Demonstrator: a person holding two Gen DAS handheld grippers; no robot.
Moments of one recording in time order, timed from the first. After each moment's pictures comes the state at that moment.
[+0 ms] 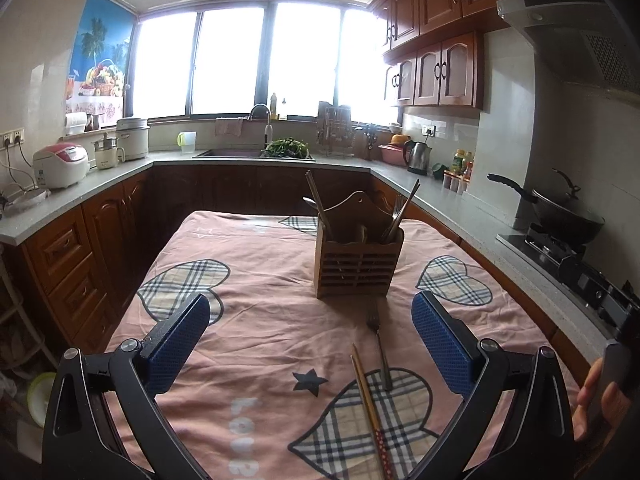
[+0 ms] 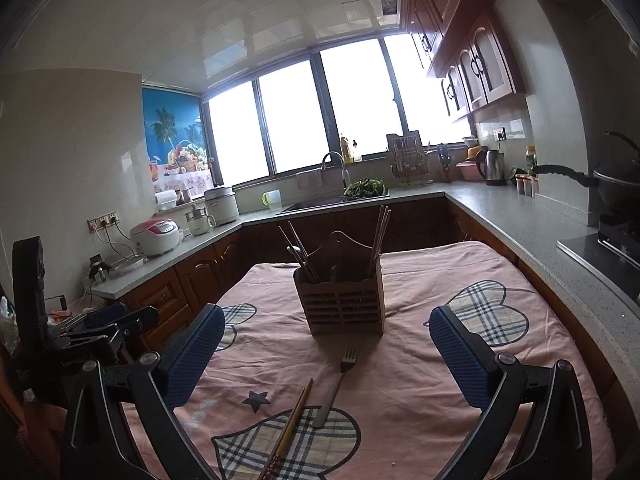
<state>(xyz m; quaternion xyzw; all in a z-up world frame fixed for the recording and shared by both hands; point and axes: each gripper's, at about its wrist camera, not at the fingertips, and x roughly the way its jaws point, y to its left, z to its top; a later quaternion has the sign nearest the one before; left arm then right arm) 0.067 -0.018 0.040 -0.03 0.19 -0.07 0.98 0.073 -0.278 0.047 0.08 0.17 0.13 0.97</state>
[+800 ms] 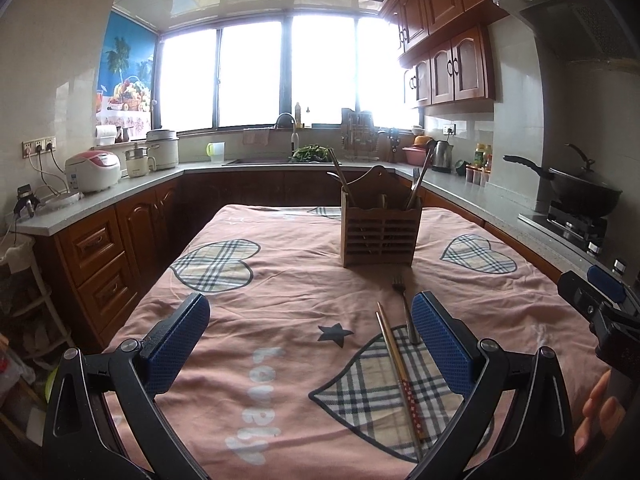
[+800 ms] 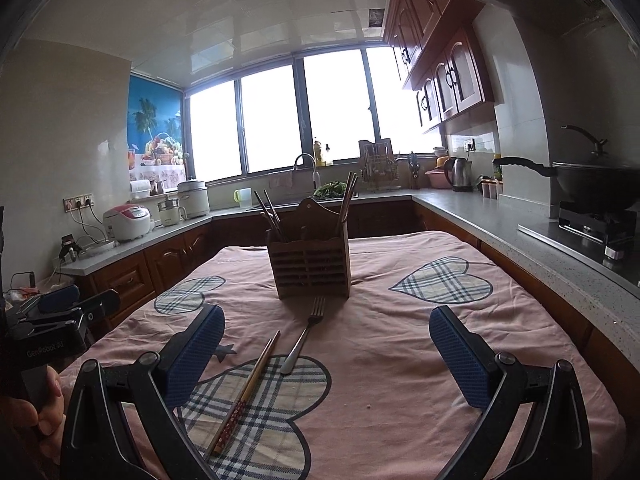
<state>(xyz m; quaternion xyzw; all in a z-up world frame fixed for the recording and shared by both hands) 0.012 -0.027 -0.023 0.00 0.17 -0.01 0.99 0.020 -0.270 -0.028 0.06 0.15 0.07 0.98</state>
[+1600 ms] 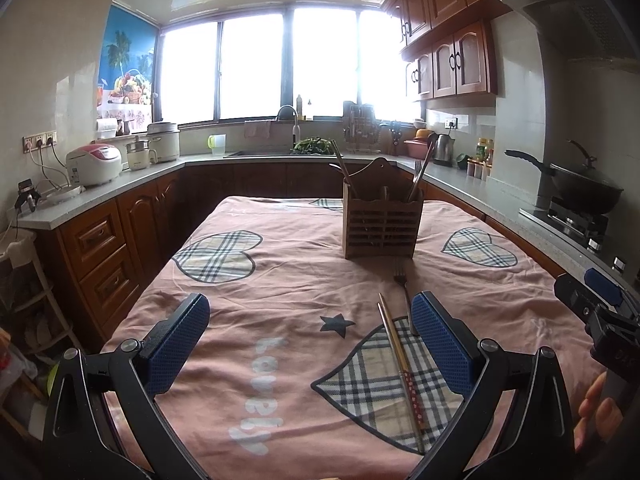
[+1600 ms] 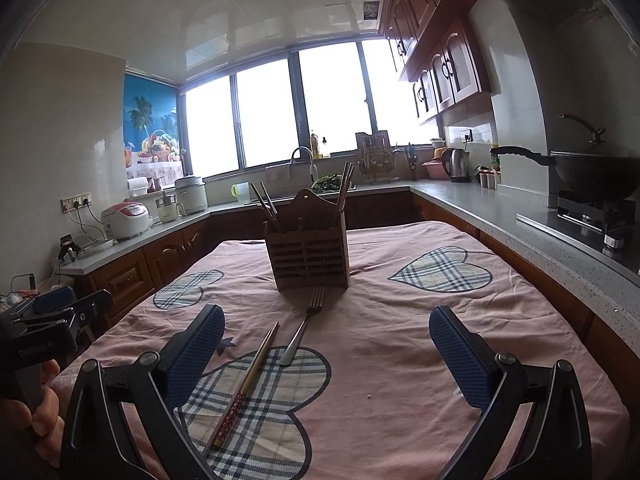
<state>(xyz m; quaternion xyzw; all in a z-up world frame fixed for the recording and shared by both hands) 0.010 -0.024 -0.024 -0.01 0.18 -0.01 0.98 0.021 -0.270 -0.035 0.06 0.17 0.07 0.98</state>
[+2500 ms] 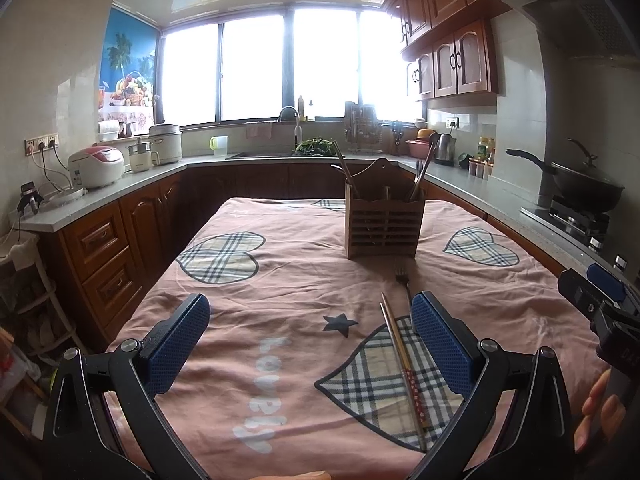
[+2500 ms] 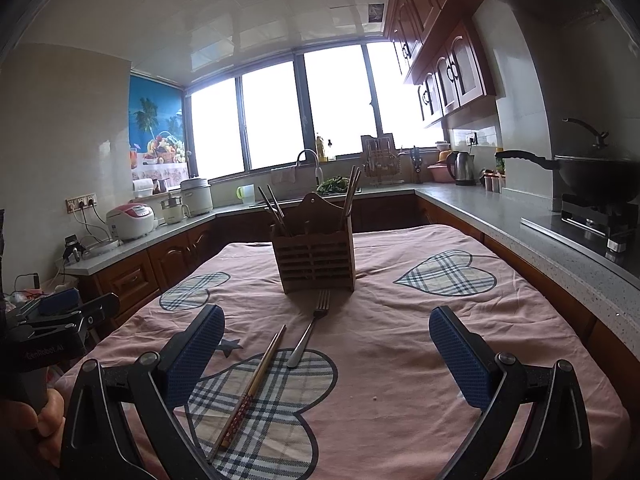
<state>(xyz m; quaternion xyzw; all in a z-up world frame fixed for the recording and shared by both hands) 0.008 -0.025 -0.023 0.00 0.18 0.00 0.98 0.018 -0.267 -0.031 0.06 0.16 0.08 0.98</state>
